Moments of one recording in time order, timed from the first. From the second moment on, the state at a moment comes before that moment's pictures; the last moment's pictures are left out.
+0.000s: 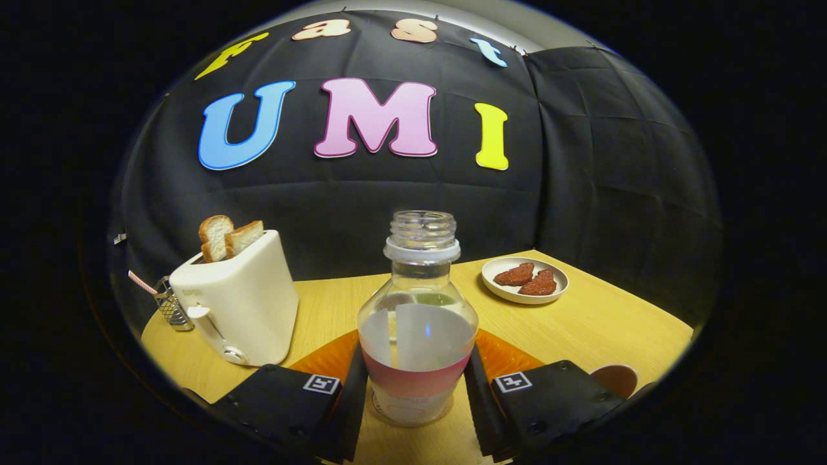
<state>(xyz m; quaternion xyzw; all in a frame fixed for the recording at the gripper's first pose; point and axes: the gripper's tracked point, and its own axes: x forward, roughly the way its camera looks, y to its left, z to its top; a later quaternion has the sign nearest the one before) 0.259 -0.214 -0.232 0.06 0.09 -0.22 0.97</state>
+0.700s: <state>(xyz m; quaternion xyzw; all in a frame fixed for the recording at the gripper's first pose) 0.277 -0.202 -0.250 0.01 0.09 -0.21 0.97</state>
